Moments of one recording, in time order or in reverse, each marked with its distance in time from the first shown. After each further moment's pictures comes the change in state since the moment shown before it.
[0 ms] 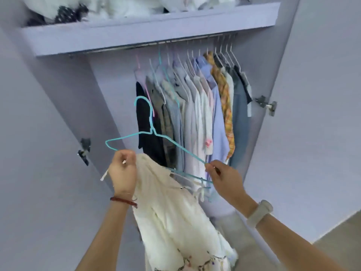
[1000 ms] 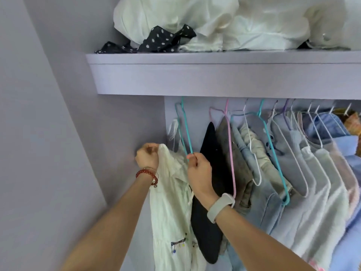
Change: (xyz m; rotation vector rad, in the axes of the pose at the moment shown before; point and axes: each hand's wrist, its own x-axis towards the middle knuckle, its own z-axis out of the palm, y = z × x) left_hand 0.357 -0.094 0.037 0.160 0.371 -0.190; right_hand 0.301 -0.201 0.239 0.673 -0.134 -0.138
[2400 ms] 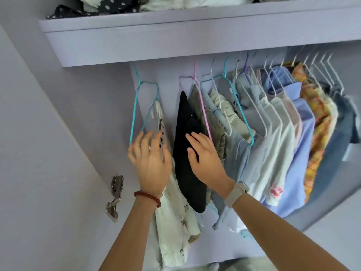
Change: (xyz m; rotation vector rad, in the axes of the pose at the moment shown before) left_hand -0.131 0.010 -0.060 0.402 -0.152 0.732; right_hand -0.076 0.008 -0.065 -0.597 -0.087 -0.277
